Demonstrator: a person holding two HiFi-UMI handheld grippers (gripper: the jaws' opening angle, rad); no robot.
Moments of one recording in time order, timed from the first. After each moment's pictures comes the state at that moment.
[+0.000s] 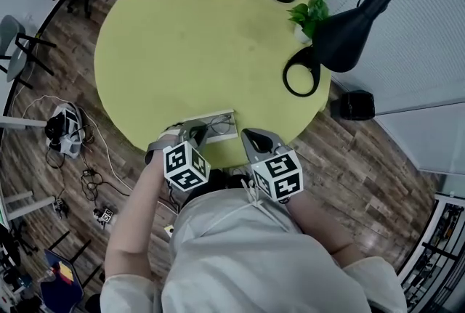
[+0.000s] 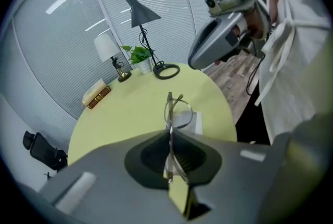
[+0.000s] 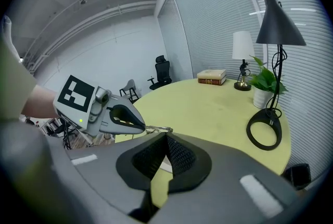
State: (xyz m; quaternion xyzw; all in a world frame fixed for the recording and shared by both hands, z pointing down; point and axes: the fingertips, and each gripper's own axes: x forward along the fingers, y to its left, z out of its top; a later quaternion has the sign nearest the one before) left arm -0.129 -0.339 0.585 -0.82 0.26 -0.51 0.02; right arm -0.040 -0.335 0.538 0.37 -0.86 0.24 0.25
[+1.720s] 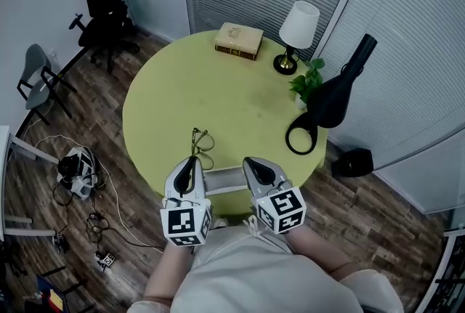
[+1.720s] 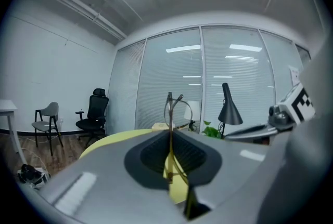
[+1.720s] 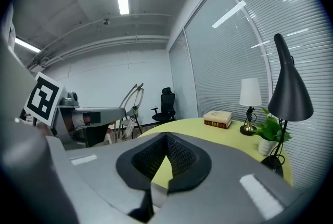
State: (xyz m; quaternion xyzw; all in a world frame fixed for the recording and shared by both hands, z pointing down) left arm -0.211 -0.333 0.356 -0.75 0.66 -0.04 -0.07; right arm -0.087 -0.350 0.392 0.40 -0.90 0.11 0.11
